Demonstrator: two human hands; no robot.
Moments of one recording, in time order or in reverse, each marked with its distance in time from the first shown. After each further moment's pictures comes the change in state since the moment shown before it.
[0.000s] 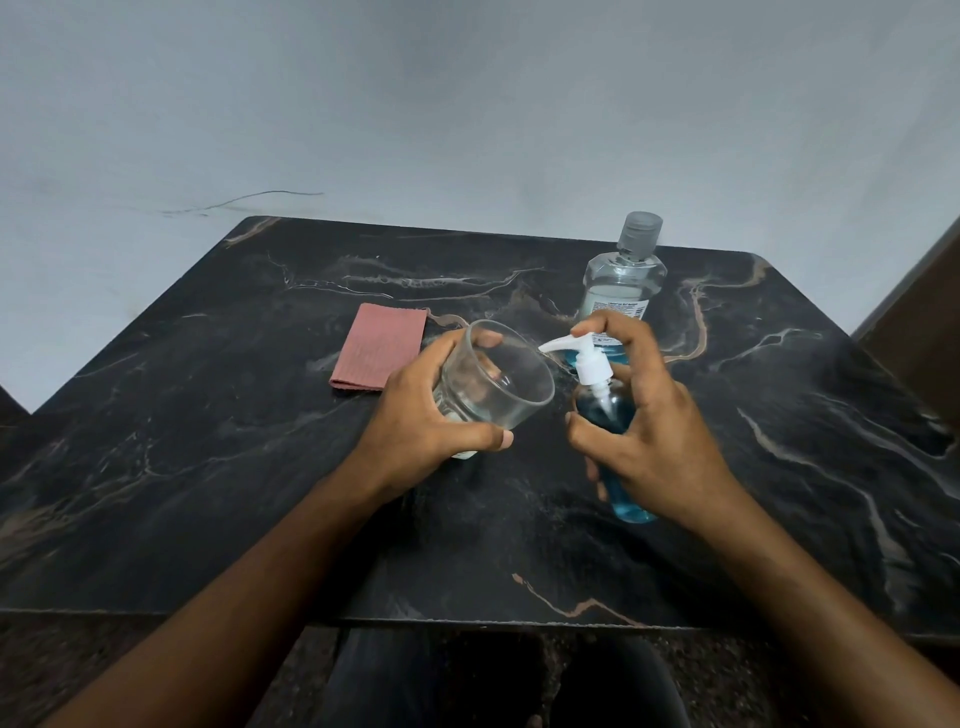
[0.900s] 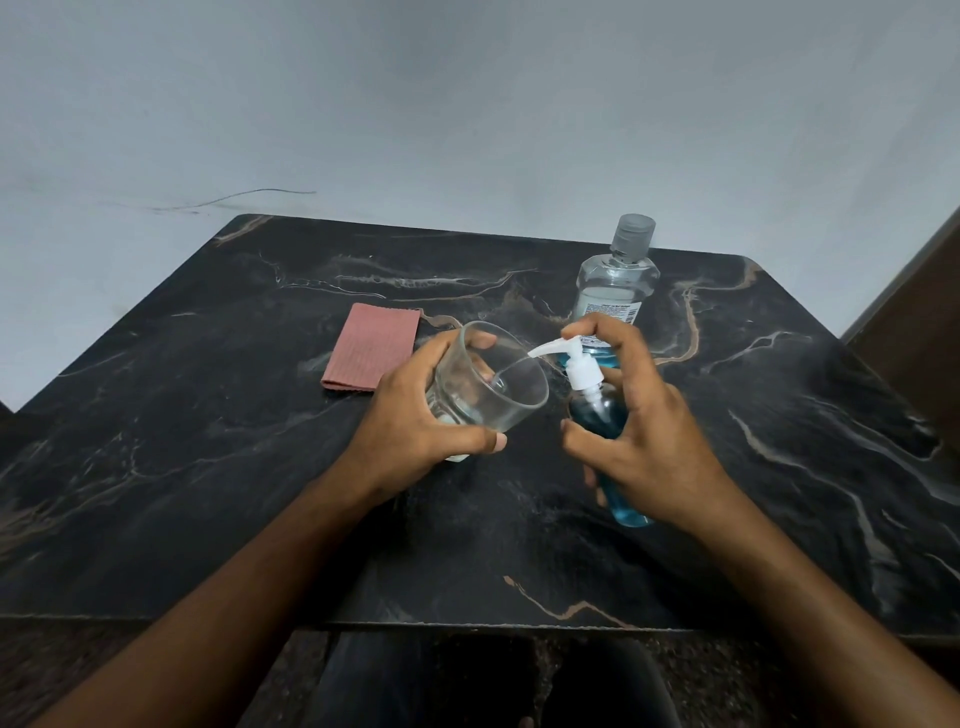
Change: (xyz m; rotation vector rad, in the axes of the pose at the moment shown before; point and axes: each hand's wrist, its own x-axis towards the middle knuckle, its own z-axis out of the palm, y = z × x) left_hand -0.001 0.001 0.000 -0.001 -0.004 0.003; right_hand 0.000 0.000 -0.002 -0.017 -0.035 -0.029
